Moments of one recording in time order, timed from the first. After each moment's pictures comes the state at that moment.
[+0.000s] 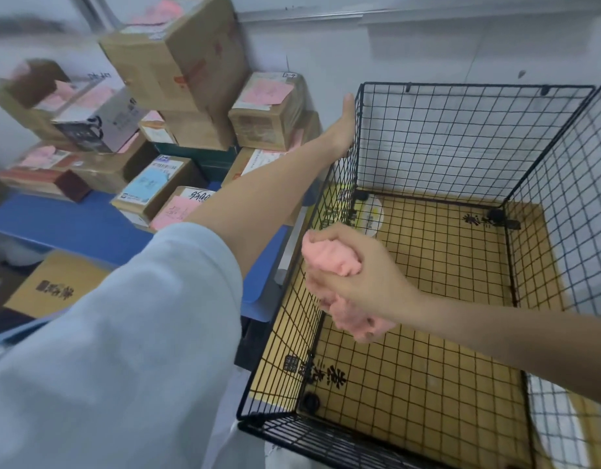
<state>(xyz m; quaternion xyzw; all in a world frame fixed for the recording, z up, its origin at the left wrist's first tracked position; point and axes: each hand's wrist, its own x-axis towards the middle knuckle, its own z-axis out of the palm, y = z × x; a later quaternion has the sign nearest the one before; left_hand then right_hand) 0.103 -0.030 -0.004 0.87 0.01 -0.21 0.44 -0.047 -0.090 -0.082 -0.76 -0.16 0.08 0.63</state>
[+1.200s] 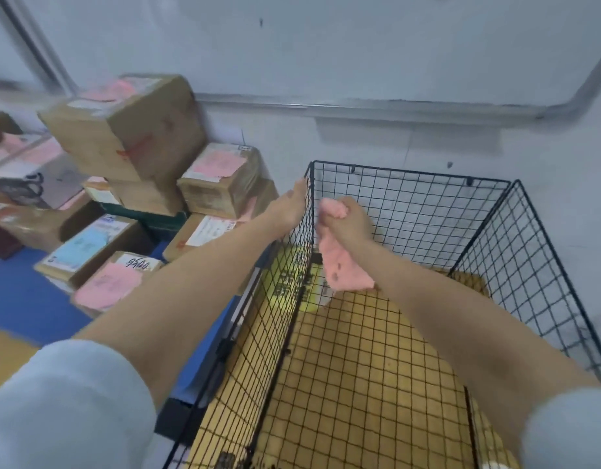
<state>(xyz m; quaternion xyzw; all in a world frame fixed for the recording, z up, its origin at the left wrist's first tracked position) 0.160 -0.044 -0.035 0.92 0.04 -0.15 0.35 0.167 -0.164 -0.101 -0.84 0.09 -0.07 0.53</state>
